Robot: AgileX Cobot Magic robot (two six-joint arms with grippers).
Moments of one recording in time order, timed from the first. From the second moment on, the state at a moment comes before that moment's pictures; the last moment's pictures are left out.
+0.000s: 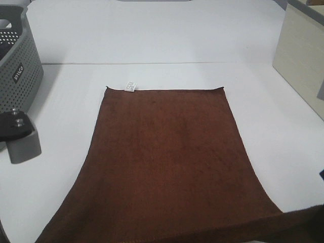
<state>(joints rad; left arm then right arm) -0.62 1.19 -0.71 -0.45 1.15 0.40 0.30 0.98 -0.65 0.49 1.22 0.00</state>
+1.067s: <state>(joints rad) -0.65 1.69 -0.82 -0.55 1.19 0.34 0.30 1.40 -0.55 0.43 1.04 -0.22</state>
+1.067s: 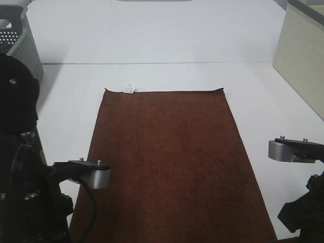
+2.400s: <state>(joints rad) -0.88 1.80 -1.08 -0.47 1.13 0.13 0.28 1.44 -0.65 0.41 1.00 -0.27</state>
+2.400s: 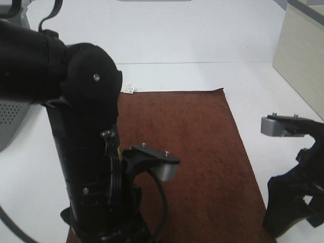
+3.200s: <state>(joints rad) -0.19 1.92 -1.32 -0.41 0.83 0.23 0.03 1.87 -1.39 0.49 0.99 -0.32</state>
